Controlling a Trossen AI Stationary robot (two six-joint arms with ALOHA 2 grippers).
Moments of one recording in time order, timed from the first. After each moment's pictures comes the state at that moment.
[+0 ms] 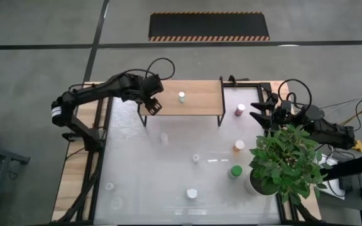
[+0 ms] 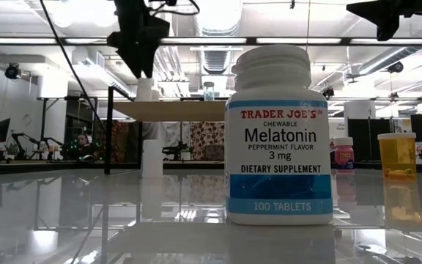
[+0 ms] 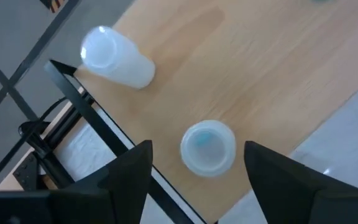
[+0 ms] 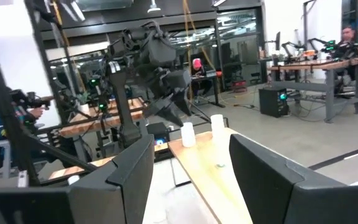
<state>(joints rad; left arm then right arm) 0.33 1.51 1.58 -1.28 -0.37 -0.36 -0.08 0.21 0.47 -0.15 0.16 0.13</state>
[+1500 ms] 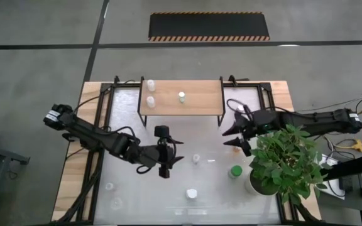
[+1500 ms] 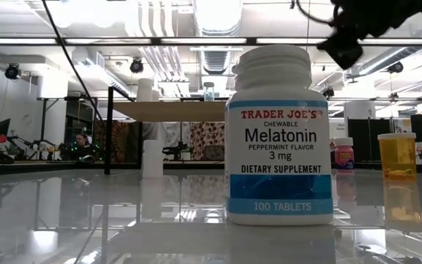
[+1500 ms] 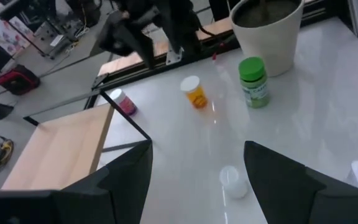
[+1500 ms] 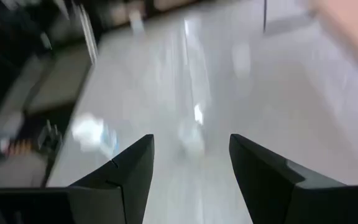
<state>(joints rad) -0.41 1.47 1.28 -0.32 -0.58 0.10 0.03 0.83 0.63 -0.30 -0.17 0.28</state>
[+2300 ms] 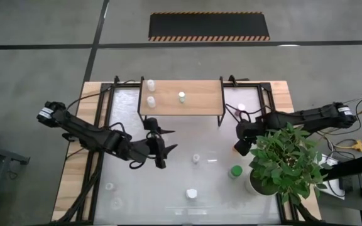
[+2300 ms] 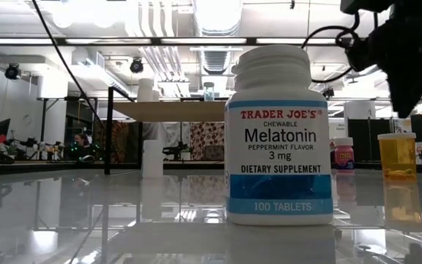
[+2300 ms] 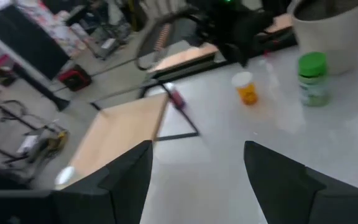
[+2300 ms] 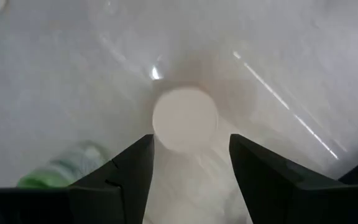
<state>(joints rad) -0.41 1.35 1.15 -0.25 -0.78 0.13 0.09 1.09 0.81 -1.09 0.00 0.87</state>
